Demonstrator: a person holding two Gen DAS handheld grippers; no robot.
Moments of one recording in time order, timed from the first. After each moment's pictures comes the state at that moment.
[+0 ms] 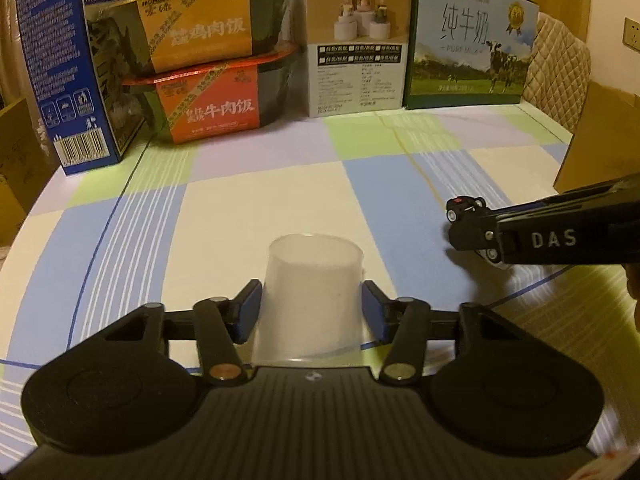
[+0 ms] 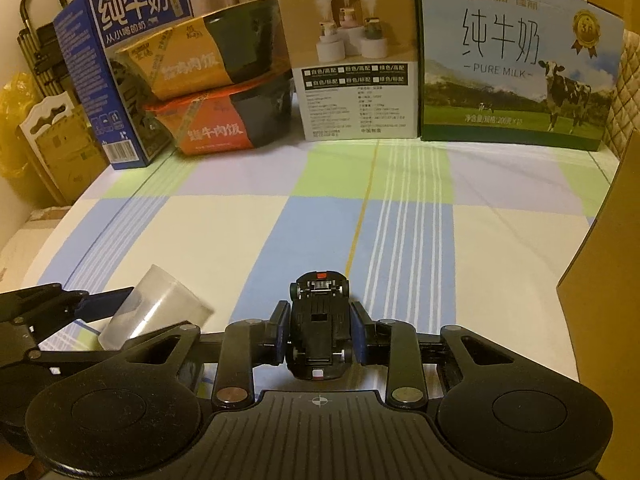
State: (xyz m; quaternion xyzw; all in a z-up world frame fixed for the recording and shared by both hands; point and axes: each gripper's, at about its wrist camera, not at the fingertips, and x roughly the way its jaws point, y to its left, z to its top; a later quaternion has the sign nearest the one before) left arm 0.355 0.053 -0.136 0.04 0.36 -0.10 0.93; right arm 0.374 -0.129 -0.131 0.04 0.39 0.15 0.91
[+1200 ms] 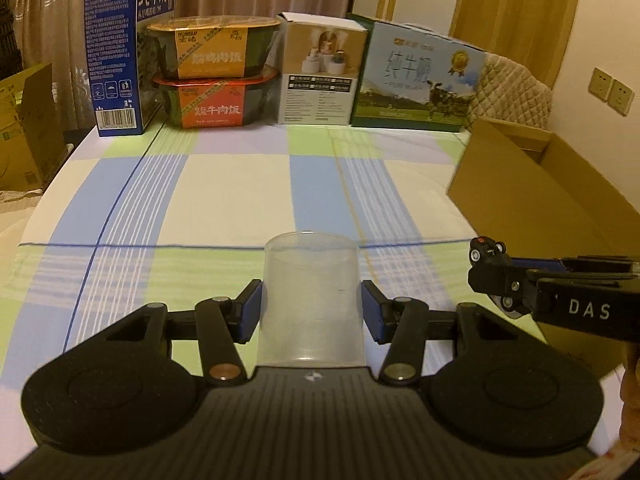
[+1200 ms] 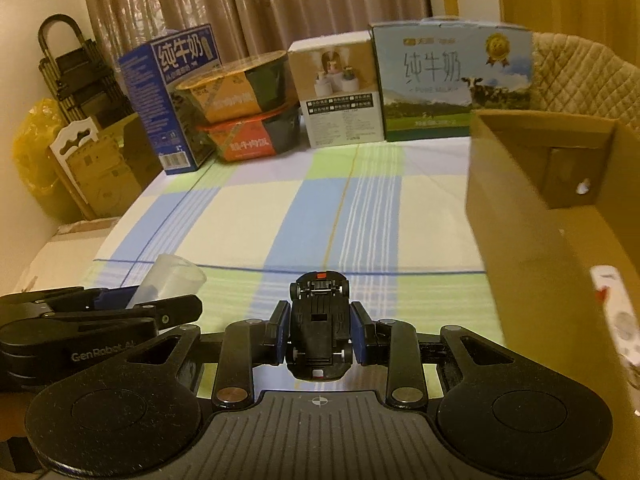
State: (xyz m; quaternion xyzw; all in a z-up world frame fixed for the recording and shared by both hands) left arm 0.206 0.031 -0.060 -0.03 0.36 -0.10 0.93; right arm 0.203 -0.177 -0.063 0.07 0.36 0.14 0.92
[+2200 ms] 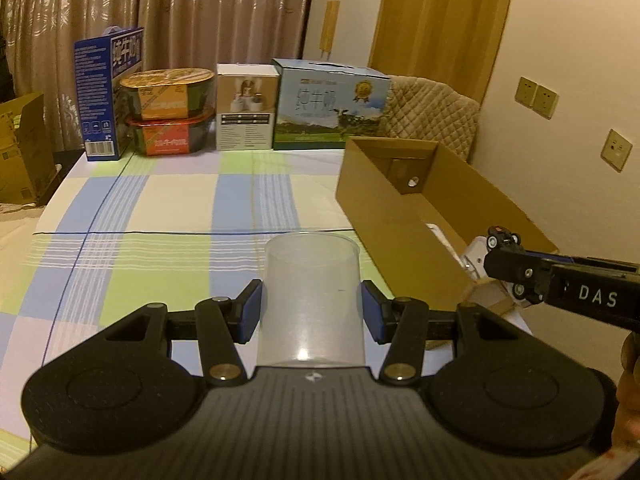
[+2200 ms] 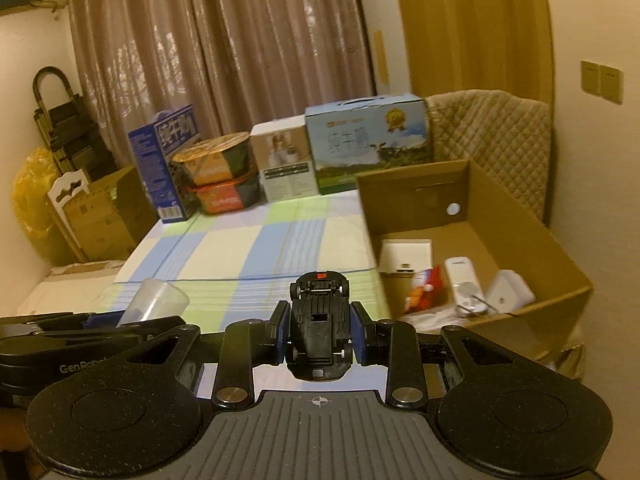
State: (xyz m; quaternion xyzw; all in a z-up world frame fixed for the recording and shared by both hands) left arm 0.052 -0.055 0.030 -0.04 0.33 -0.13 0.93; right arm 0.023 -0.266 0.032 0.09 0.29 0.08 0.95
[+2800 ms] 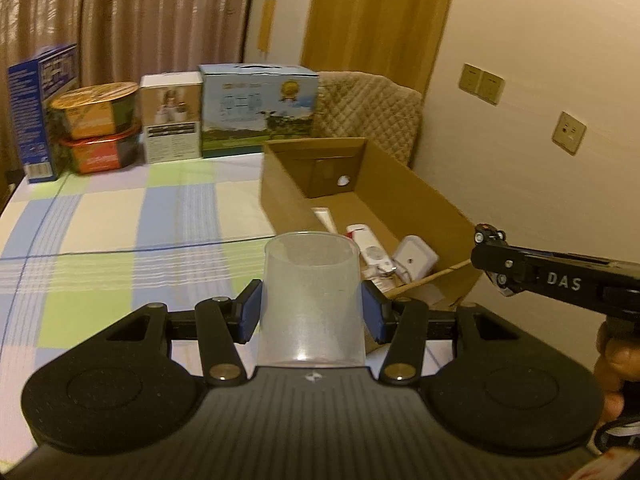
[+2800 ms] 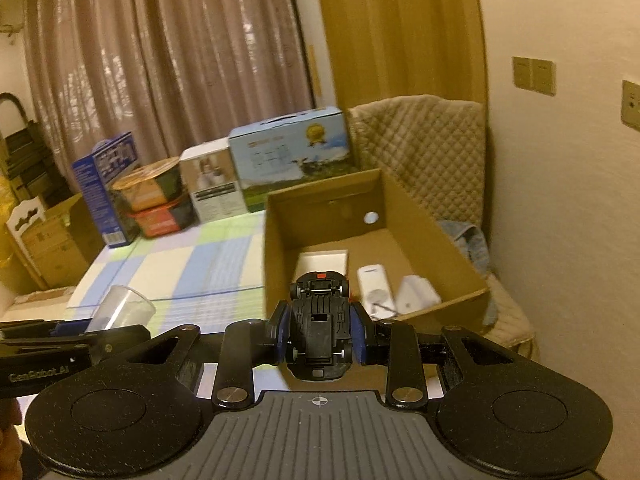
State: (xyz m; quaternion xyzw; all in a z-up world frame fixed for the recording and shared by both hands) left arm 0.054 -0.130 0.046 -0.02 0.32 -0.21 0.92; right arm 0.007 -0.352 0.037 0.11 0.28 0.01 0.95
